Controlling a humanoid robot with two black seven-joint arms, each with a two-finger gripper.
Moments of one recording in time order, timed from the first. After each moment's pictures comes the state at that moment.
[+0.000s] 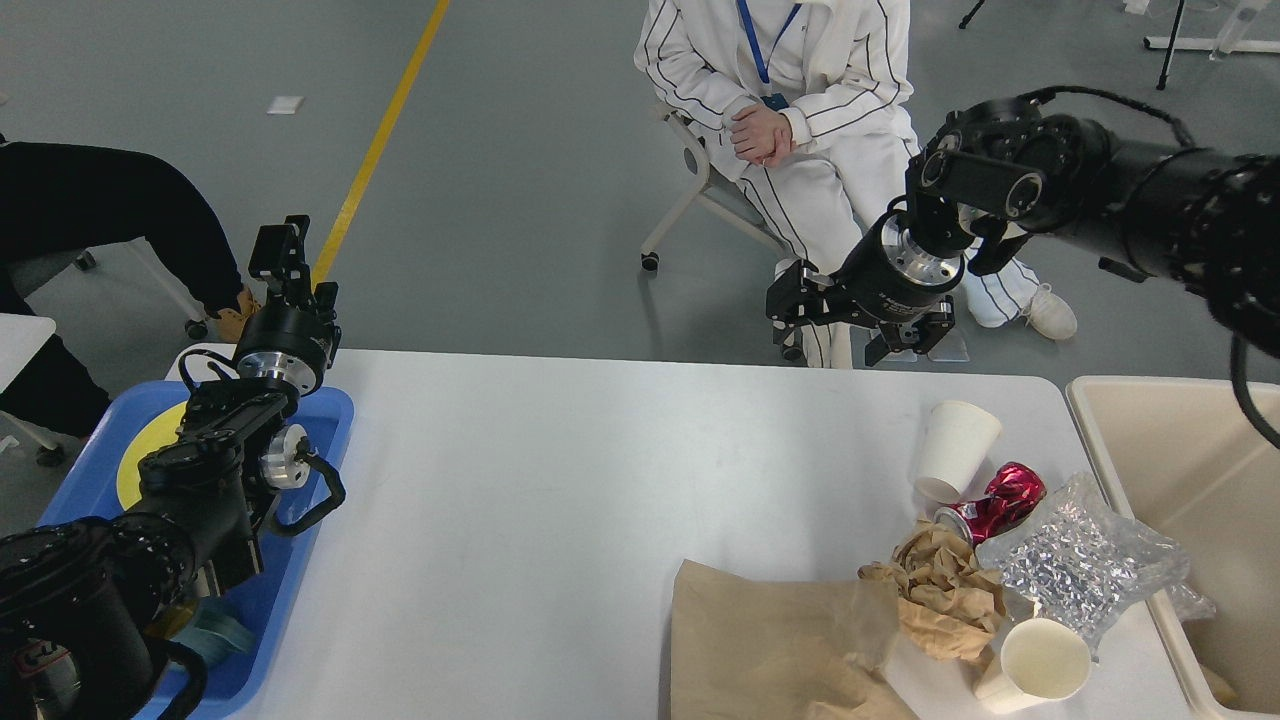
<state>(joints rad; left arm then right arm) -0.89 0.11 -0.37 -0.14 0.06 -0.02 -0.58 1.79 -0.13 -1.07 0.78 0.12 0.86 -0.14</state>
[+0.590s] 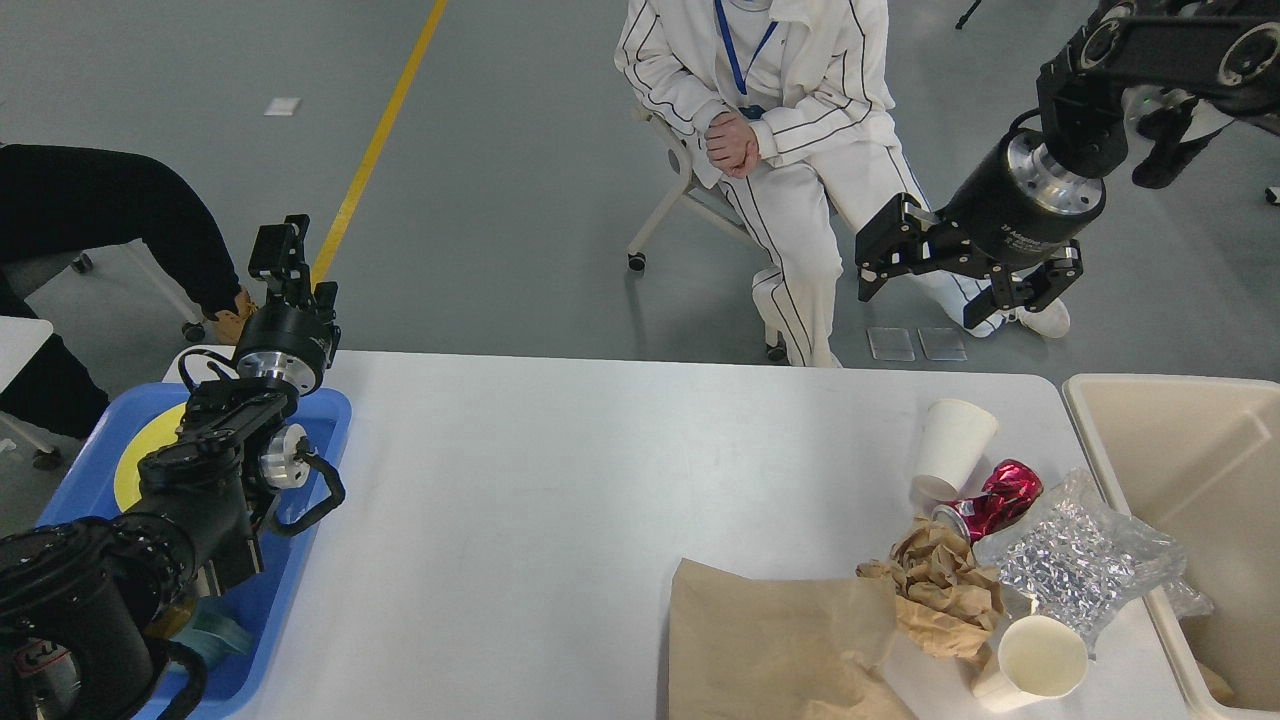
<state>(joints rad) -0.89 0.12 -0.37 -0.14 0.06 -0.02 -0.58 2.02 -0.28 -1.20 0.99 0.11 0.85 -0.14</state>
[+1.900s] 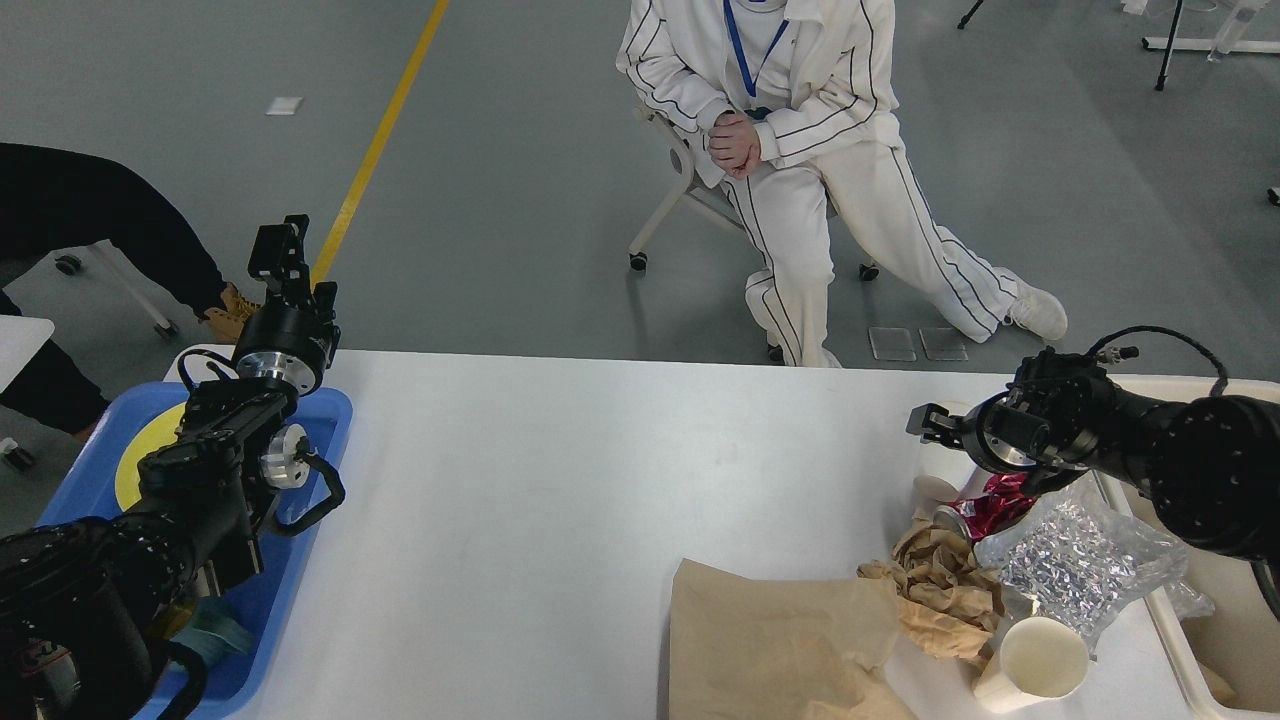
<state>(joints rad) -0.89 0.12 -0.37 -0.14 0.06 -0.02 -0.58 1.18 -0.15 -1.19 0.51 0.10 0.23 -0.15</state>
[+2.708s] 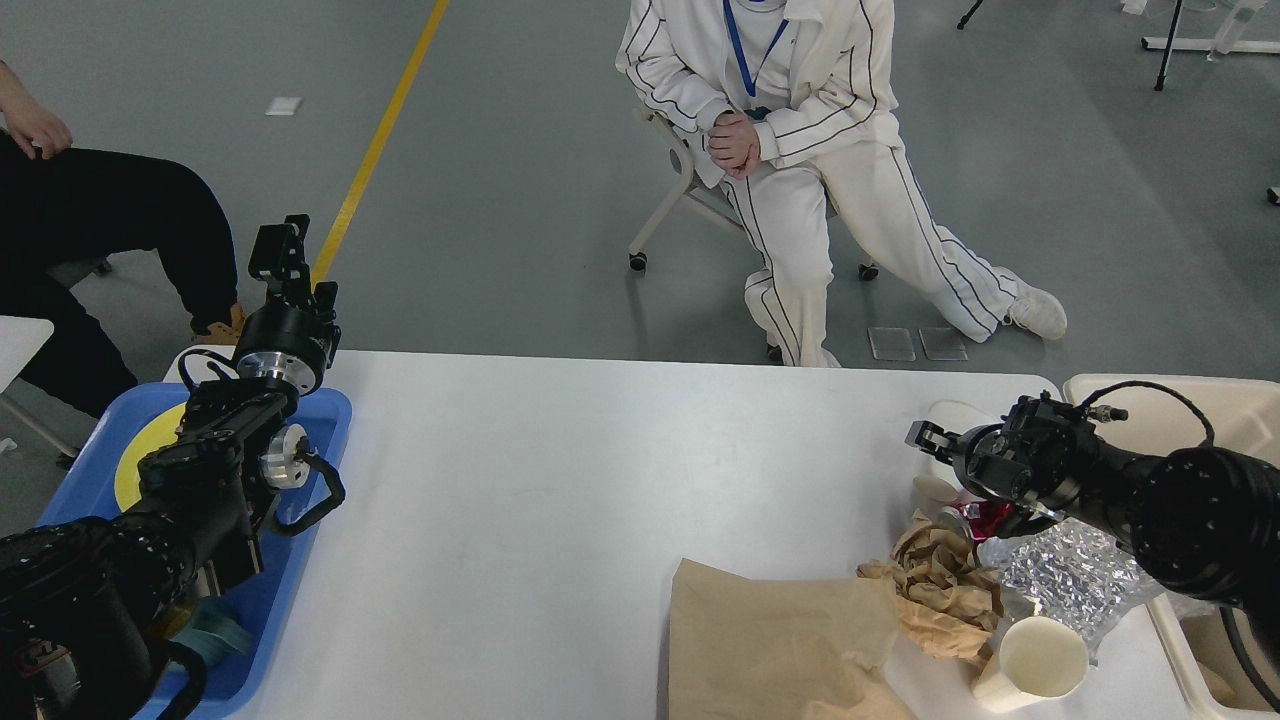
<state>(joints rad) -0.89 0.12 -0.37 -0.14 0.06 -0.02 -0.58 1.07 -0.13 -1.11 0.46 0.11 0.04 -0.14</state>
